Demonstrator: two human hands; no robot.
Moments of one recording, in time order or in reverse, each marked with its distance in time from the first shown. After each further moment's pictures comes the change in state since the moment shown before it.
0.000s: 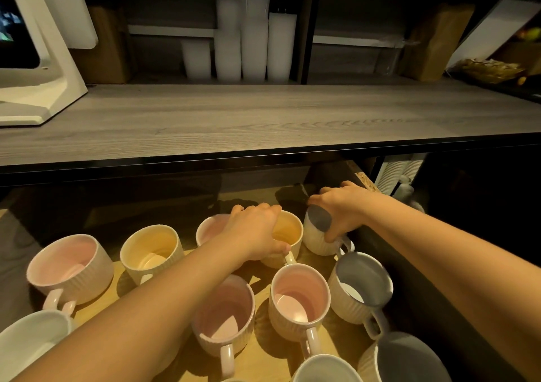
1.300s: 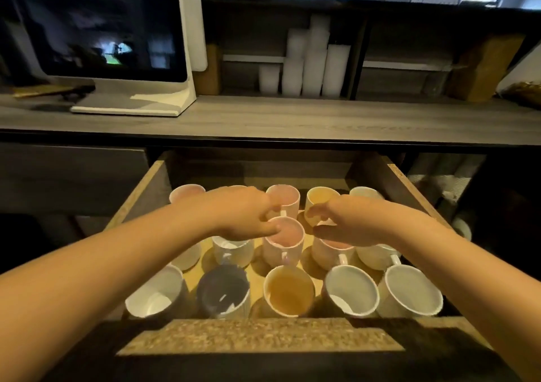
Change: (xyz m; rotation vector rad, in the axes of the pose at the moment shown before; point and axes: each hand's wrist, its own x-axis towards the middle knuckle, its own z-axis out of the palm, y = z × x) left_hand -0.197 -0.002 -0.063 0.162 -0.003 -0.030; right_hand -0.163 -0.131 -0.040 0.222 0.220 -0.230
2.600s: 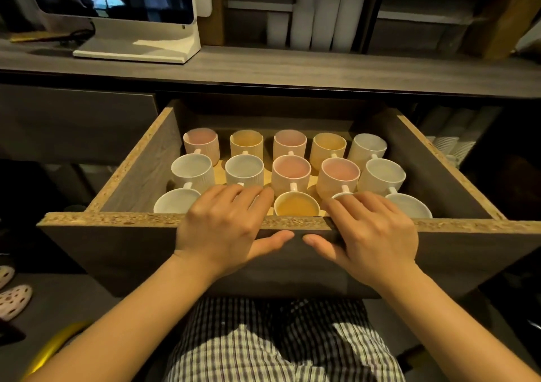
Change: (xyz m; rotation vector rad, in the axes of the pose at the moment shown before) left_hand -0.107 0.016 0.096 0.319 0.778 0.055; right_hand -0.077 -0.054 0.107 -0.256 0.948 -0.044
